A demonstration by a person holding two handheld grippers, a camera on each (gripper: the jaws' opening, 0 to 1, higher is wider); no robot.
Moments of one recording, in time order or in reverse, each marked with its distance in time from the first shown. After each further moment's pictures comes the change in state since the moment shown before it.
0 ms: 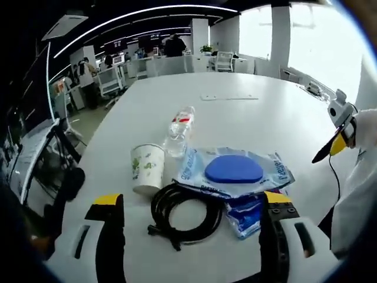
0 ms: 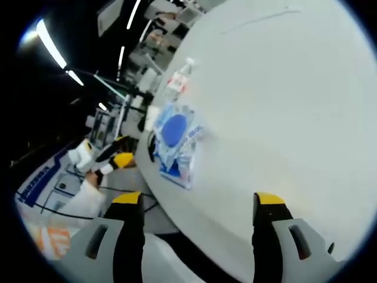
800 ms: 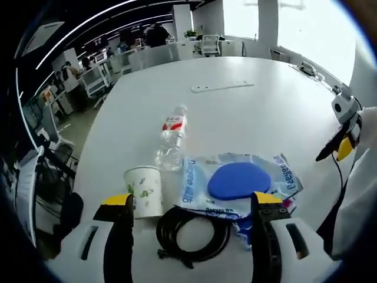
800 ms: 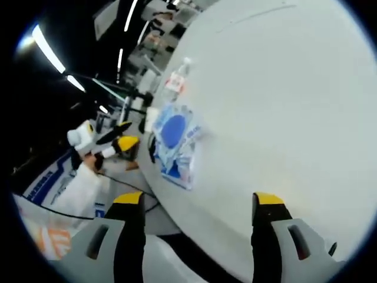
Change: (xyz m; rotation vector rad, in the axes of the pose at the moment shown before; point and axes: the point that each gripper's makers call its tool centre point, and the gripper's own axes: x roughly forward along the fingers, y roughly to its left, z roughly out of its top) left arm 0.033 0.003 0.032 0.102 0.098 -0.048; right arm 0.001 -0.003 0.001 0.039 0.005 0.019
